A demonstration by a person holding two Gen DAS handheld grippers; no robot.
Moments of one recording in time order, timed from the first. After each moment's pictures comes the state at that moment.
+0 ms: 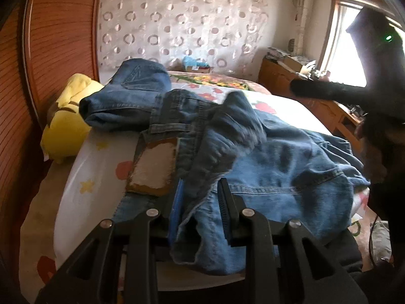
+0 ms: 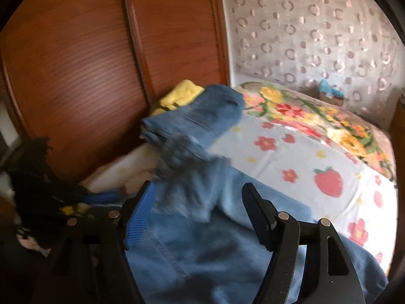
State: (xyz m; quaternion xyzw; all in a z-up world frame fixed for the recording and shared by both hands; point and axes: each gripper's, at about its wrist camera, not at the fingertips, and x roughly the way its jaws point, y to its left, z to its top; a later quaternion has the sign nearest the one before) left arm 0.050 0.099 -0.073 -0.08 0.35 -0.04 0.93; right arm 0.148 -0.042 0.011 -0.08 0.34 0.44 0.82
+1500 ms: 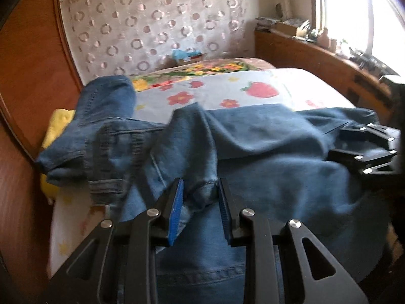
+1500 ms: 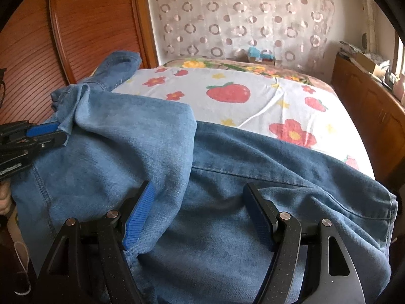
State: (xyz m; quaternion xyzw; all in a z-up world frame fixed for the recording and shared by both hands) left arm 0.140 0.015 -0.084 0.07 0.38 -0.02 0.92; right arm 0.169 -0.177 -0.102 -0.06 0.39 0.25 0.88
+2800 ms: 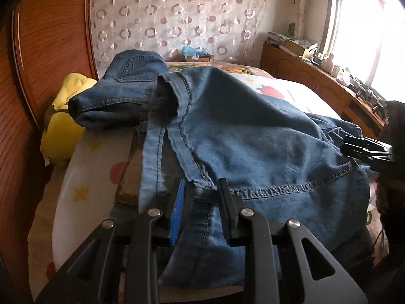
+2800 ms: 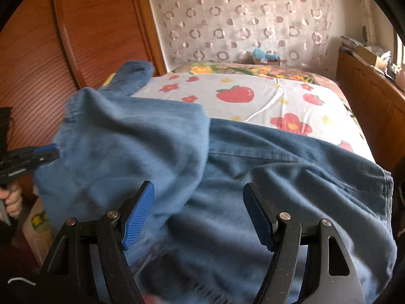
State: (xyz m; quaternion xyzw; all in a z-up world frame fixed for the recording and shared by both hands) left arm 0.073 0.084 -0.086 -0.04 0.38 -0.04 0.92; right arm 0.125 -0.191 -0.081 -0.03 0.38 0.28 0.88
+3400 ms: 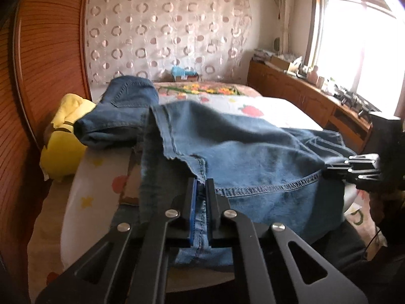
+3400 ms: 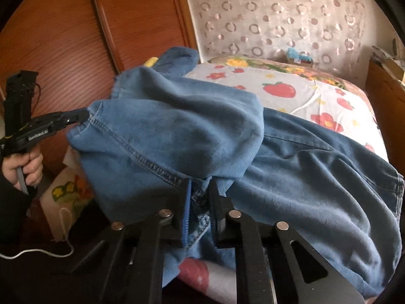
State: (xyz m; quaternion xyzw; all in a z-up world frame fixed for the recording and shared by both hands) left arm 0.032 0.087 -0.053 -0.04 0.32 -0.07 0.94; right arm 0.075 -0.172 -0.067 -0.06 0.39 0.37 0.84
